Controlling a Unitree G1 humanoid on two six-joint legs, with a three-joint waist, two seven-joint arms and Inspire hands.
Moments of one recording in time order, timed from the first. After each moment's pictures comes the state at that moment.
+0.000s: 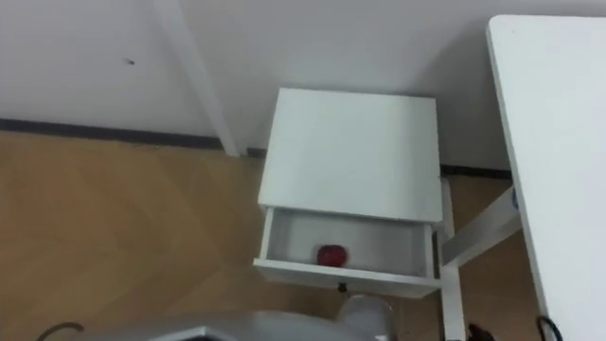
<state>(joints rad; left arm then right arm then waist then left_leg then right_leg) 0.18 0.22 0.15 1.21 0.27 0.04 0.08 0.21 -0.28 -0.18 1.29 -0.04 0.01 -0.12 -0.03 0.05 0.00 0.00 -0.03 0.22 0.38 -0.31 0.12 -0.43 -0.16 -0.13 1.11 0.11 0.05</state>
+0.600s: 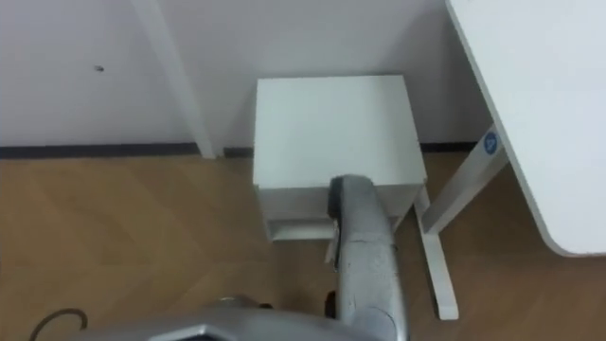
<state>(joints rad) 0.17 0.23 0.09 1.24 0.19 0.16 0.16 0.16 -0.28 -0.09 1.33 0.10 -0.02 -0.19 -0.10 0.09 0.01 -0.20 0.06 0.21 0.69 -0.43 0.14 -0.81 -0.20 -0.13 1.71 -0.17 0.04</state>
